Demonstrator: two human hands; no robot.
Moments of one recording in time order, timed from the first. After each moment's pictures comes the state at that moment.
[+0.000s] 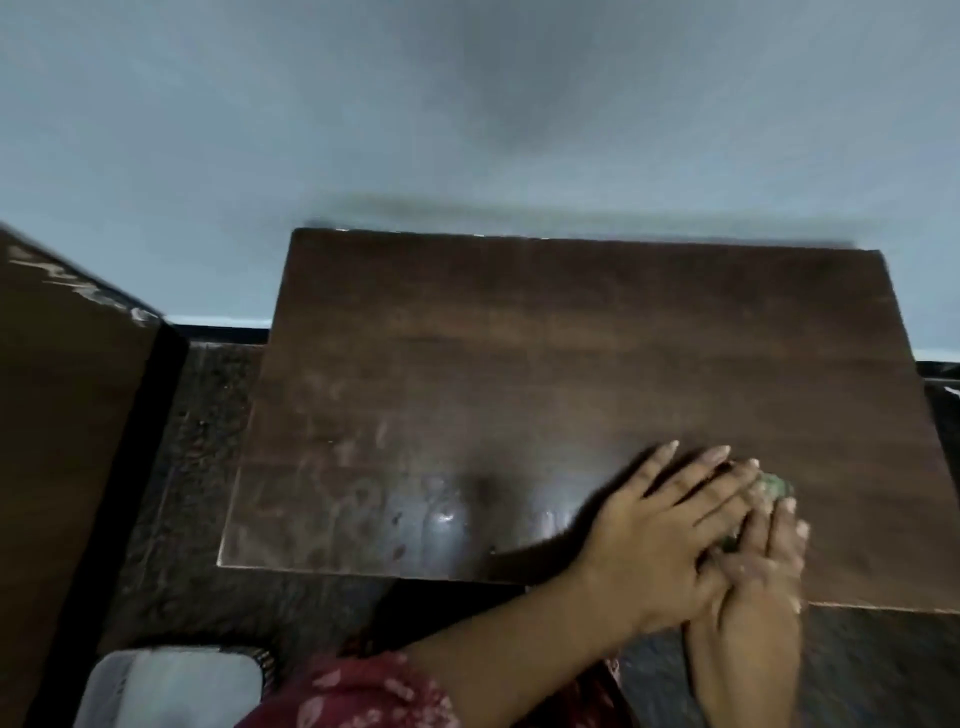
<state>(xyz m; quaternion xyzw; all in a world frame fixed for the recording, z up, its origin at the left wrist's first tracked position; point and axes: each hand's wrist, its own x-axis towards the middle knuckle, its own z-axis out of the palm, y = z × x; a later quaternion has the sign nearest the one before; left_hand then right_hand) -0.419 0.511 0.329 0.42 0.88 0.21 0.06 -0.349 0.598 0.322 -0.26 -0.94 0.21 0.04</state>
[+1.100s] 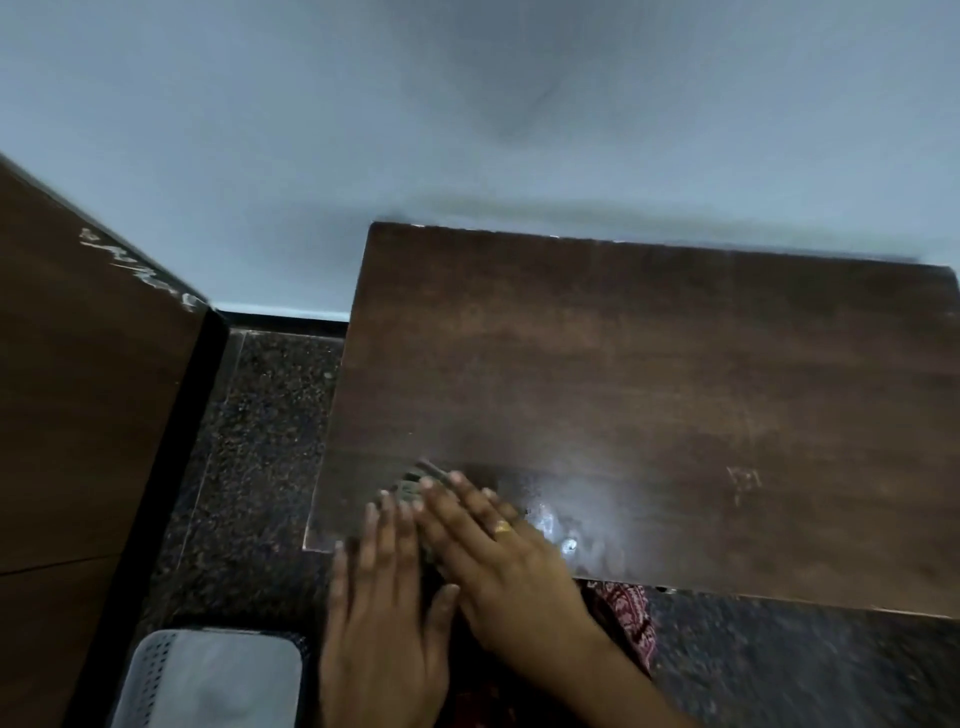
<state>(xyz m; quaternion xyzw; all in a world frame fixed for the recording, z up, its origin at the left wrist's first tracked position) -0.354 0.281 0.334 0.01 0.99 0.11 0.10 -0.397 0.414 0.340 0.29 -0.94 0.18 -0.06</state>
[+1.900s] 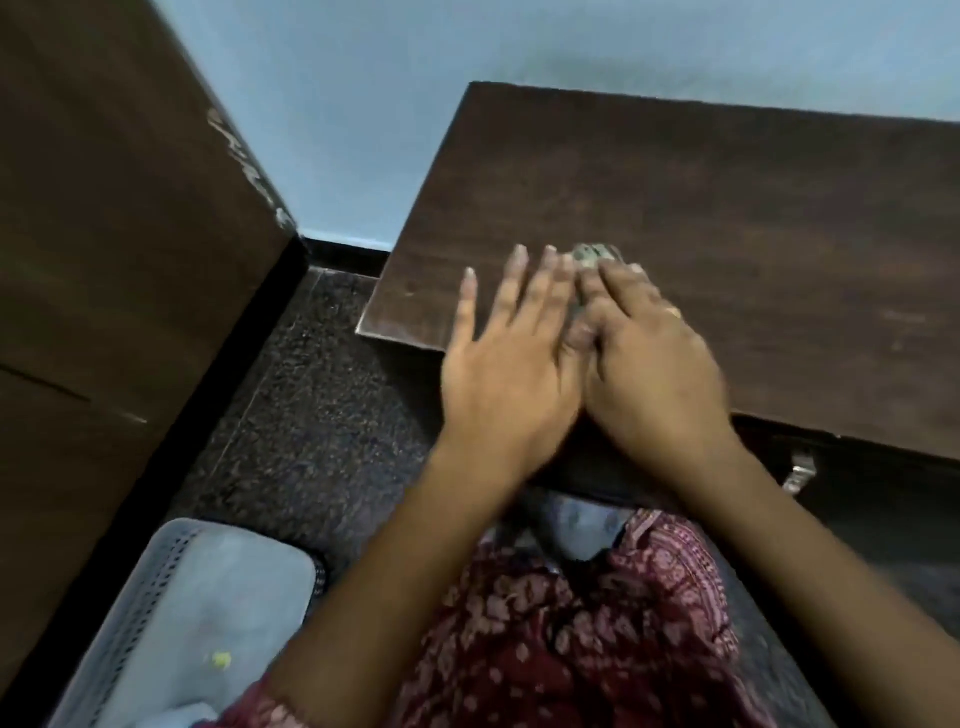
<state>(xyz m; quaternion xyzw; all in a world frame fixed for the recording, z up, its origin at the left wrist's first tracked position) -0.377 0.321 0.313 0.07 0.99 0.10 -0.06 -0.385 0.426 0.329 0.13 -0.97 0.19 0.05</state>
